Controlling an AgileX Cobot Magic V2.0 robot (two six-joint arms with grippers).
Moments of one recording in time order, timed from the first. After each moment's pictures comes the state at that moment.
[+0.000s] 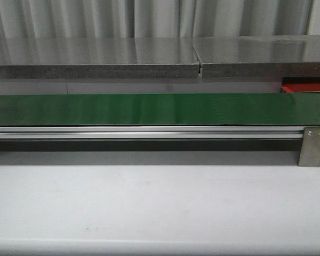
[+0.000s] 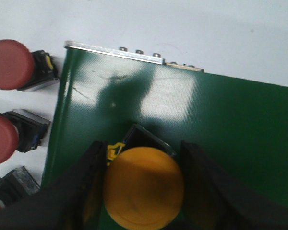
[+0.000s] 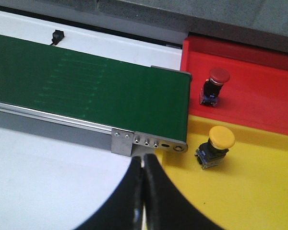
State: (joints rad) left arm 0.17 2.03 -1.87 -0.12 1.13 0.03; right arm -0.08 0.55 -0.58 0.24 0.56 -0.32
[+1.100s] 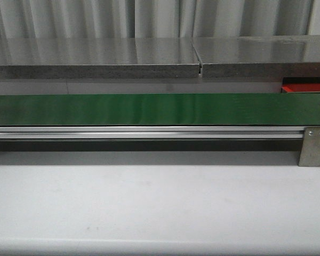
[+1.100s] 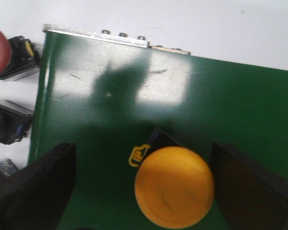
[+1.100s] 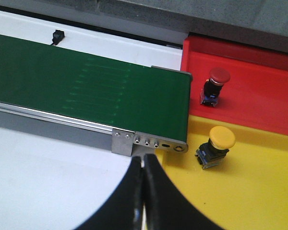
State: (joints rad) left arm 0.17 2.04 -1.87 -0.14 1.17 0.06; right arm -0.08 0.55 -0.58 0.24 0.56 -0.32
